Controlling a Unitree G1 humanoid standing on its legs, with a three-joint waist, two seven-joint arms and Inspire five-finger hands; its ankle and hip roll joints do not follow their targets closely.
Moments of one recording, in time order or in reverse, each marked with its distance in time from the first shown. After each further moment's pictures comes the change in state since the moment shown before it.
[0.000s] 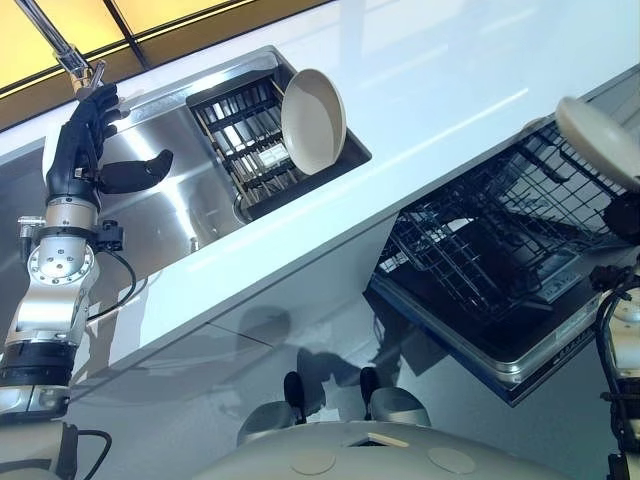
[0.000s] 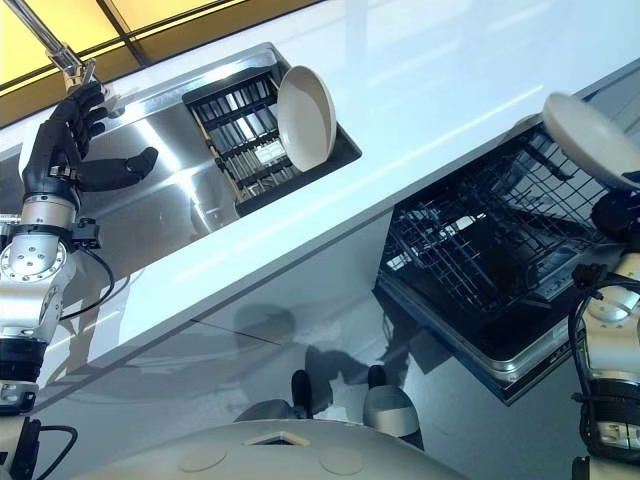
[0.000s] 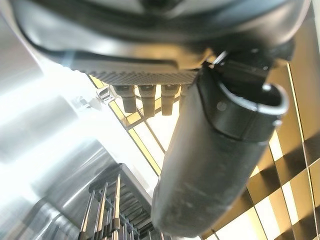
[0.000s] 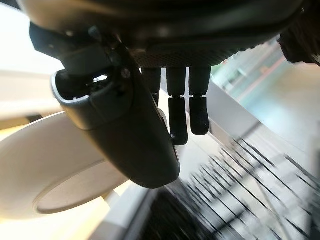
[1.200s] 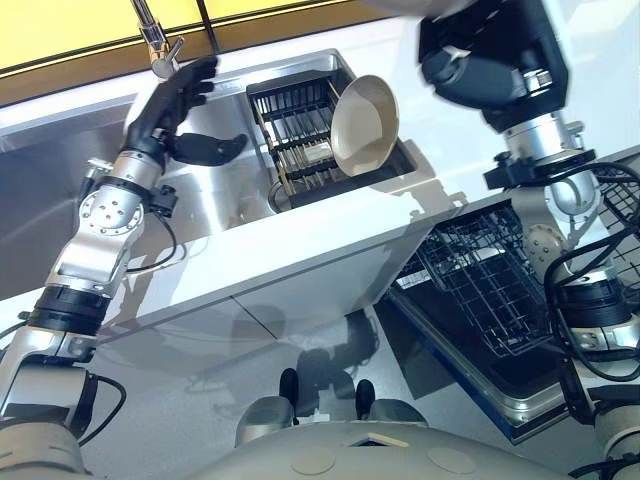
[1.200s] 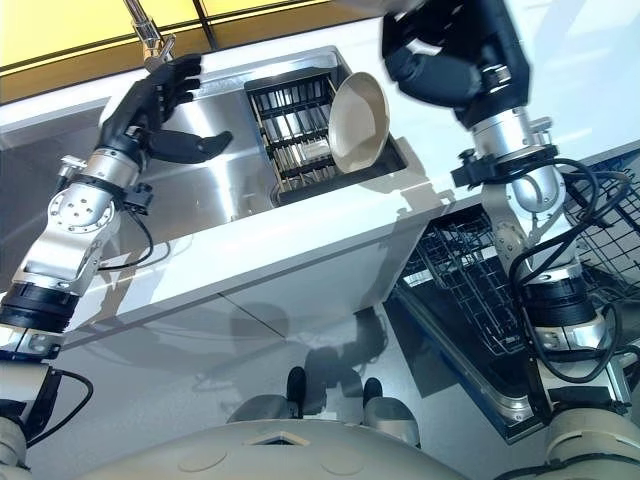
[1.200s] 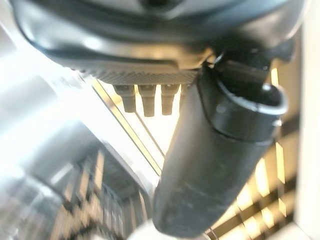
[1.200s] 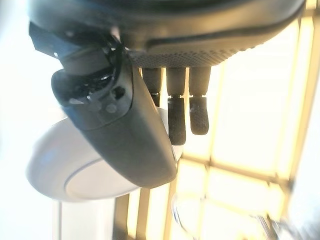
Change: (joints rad) left arm -0.279 0.010 -0.223 0.090 -0.002 0.053 -0.087; right arm -0.536 0.040 0.289 -0.386 0.555 -0.182 0.418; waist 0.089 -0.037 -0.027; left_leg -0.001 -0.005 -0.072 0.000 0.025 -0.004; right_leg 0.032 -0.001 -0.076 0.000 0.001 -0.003
